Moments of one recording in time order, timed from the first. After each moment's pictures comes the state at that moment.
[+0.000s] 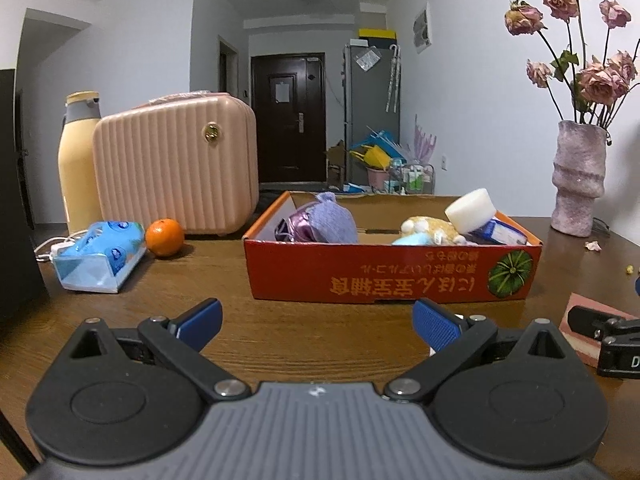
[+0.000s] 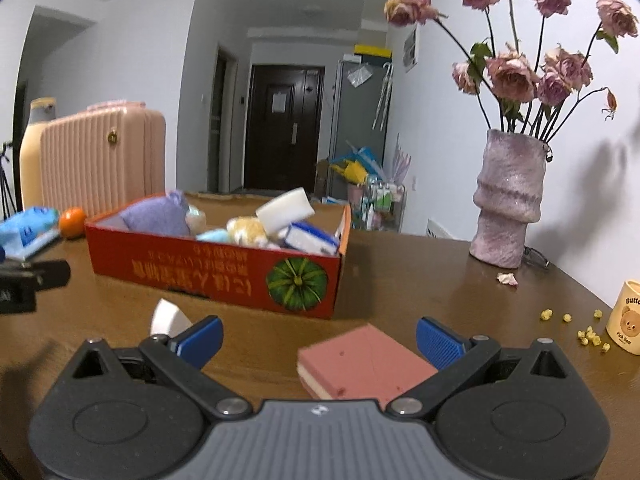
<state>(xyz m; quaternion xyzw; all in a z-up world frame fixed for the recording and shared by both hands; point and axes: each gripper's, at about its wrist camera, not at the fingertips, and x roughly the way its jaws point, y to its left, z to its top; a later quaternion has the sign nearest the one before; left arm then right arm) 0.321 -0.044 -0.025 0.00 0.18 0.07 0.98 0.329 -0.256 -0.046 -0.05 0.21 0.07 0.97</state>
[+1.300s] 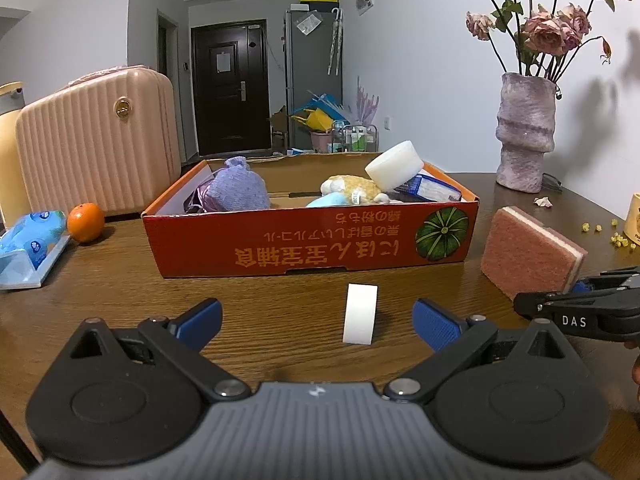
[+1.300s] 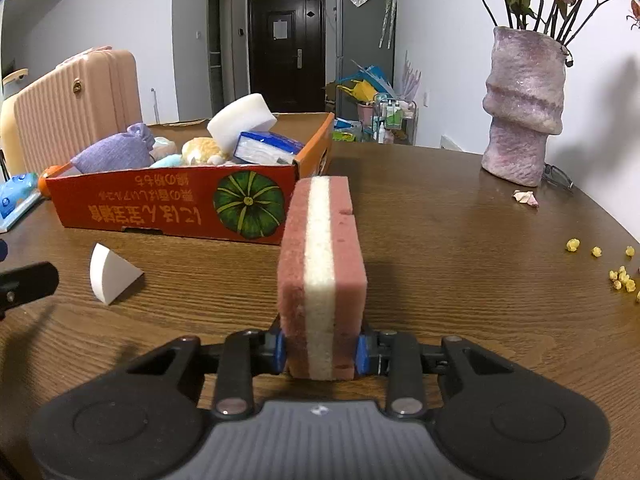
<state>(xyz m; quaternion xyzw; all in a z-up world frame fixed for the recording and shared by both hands) 0.351 -0.089 -0.039 0.02 0.24 -0.02 0.97 0.386 -0.299 -0.080 -0.02 0.33 0.09 0.94</state>
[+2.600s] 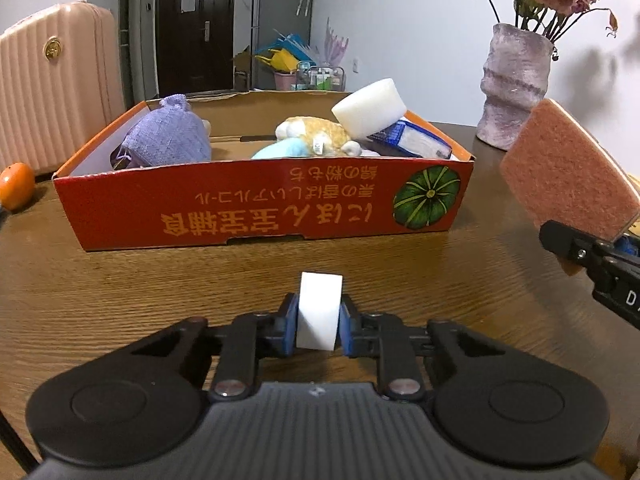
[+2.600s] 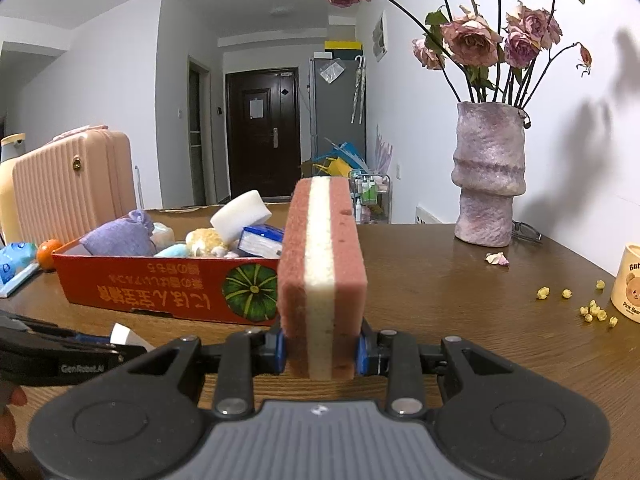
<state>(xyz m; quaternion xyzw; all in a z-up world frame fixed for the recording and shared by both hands) 0.415 -0.099 -0.061 0.00 0.33 -0.08 0.94 0.357 -0.294 -0.056 0.01 0.21 0.06 0.98</state>
